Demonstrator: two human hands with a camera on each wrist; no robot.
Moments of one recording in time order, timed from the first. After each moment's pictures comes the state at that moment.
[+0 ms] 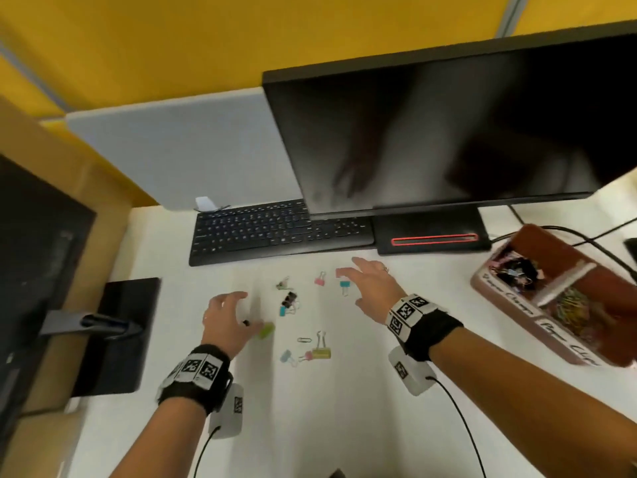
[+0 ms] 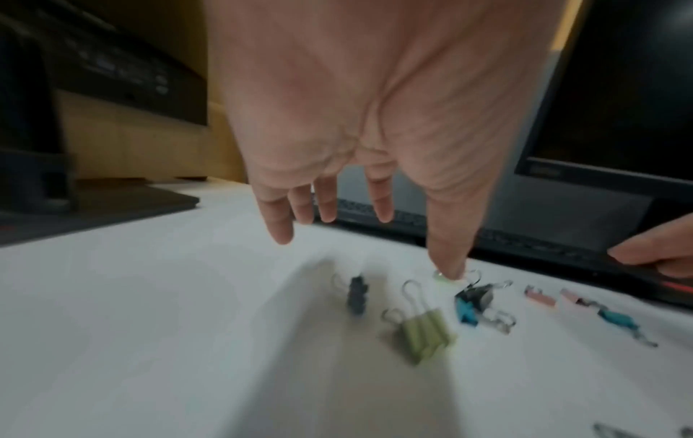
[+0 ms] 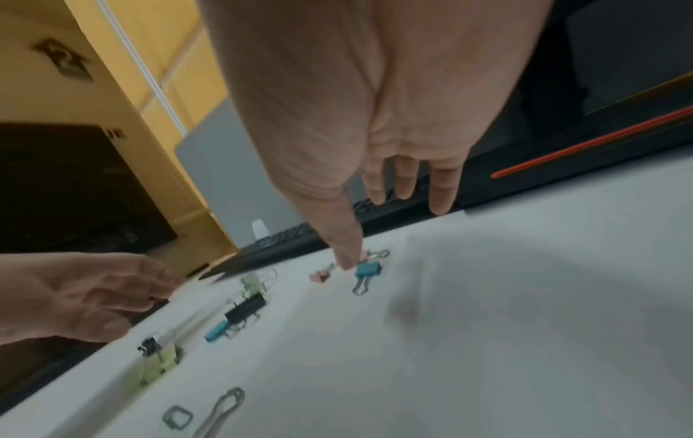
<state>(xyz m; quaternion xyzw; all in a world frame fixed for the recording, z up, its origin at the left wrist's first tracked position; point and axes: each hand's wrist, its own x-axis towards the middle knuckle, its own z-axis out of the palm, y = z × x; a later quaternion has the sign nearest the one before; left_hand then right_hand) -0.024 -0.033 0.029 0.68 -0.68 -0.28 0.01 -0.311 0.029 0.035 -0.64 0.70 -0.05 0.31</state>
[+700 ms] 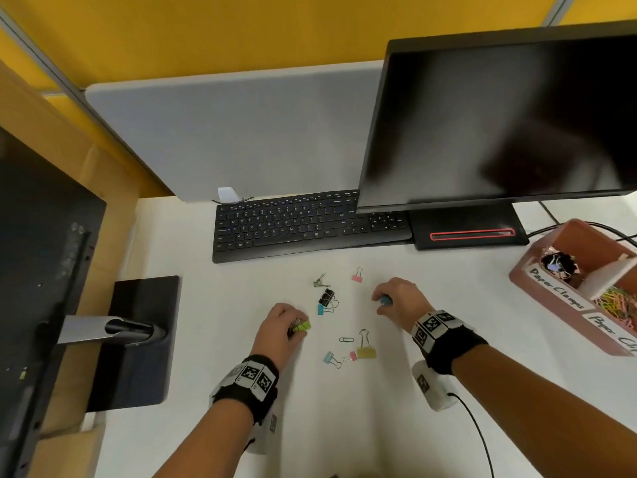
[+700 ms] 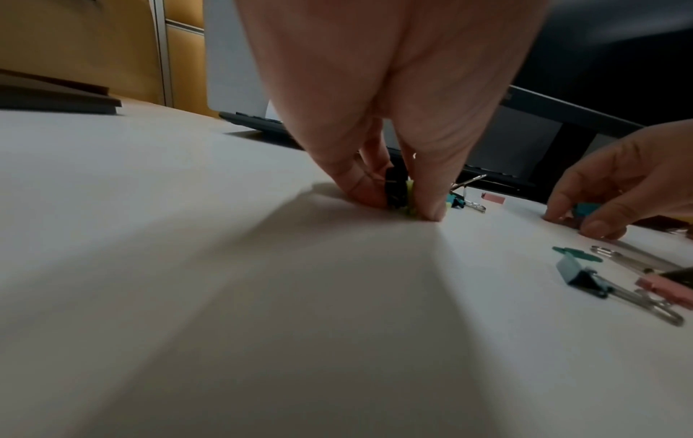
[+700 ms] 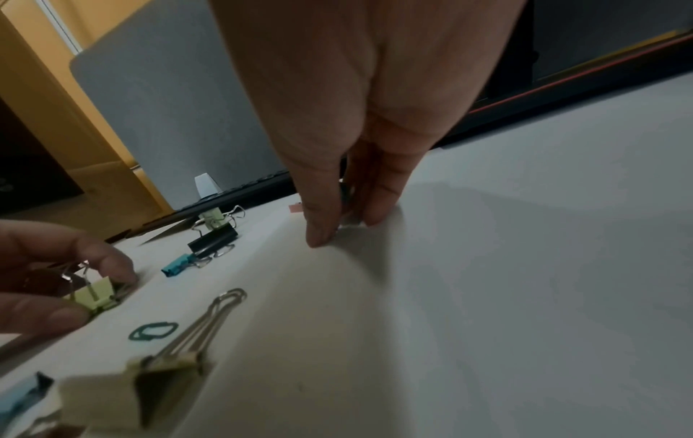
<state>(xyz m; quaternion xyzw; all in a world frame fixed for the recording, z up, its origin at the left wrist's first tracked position) -0.003 -0.037 -0.024 0.51 -0.77 -0.38 0.06 -0.262 0.020 -0.006 -0.53 0.77 -0.06 0.34</state>
